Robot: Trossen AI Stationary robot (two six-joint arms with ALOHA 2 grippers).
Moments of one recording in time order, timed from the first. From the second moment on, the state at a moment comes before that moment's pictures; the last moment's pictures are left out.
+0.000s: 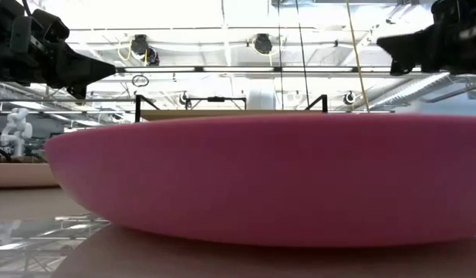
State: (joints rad) left arm 0.04 0.03 0.01 0.06 -0.10 -0.03; right arm -0.03 0.05 0.01 0.21 -0.05 -0.15
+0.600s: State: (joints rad) left arm 0.04 0.03 0.01 0.06 -0.10 -0.03; right arm -0.03 0.05 0.02 0.53 0.08 -0.08
